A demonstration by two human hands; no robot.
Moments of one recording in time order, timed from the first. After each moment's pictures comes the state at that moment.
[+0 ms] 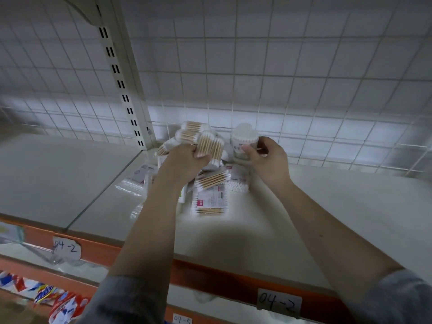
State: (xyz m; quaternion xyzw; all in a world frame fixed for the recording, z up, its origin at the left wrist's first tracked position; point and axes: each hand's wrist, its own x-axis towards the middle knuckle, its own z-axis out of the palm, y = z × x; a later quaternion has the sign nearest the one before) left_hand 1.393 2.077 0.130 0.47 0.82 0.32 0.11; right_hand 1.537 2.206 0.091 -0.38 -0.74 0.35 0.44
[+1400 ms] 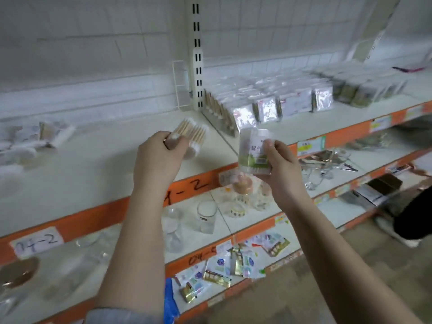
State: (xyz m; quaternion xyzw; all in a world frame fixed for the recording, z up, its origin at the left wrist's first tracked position) left_hand 1.786 2.091 0.107 0.58 0.68 0.43 0.13; right_hand 1.987 2.071 0.085 -0.50 -0.41 0.46 0.61
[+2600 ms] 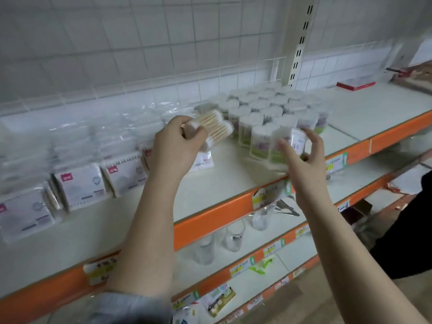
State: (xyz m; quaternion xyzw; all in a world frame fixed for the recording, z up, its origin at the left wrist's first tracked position) left_hand 2.203 2.325 0.135 0.60 0.61 0.47 0.21; right_hand 2.409 2.296 0.085 -0.57 -0.40 0.28 0.65
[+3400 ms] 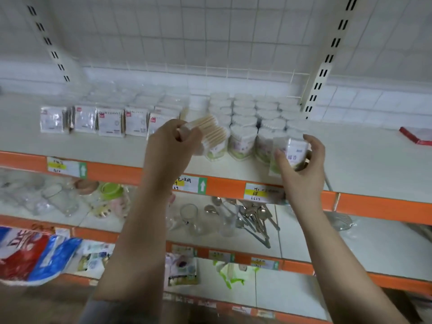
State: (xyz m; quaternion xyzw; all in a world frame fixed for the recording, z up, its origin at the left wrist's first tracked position) left_hand 2.412 2.274 0.140 0.41 0.75 0.51 0.05; right_hand 2.609 2.372 0.083 -0.43 -0.63 0.31 0.57
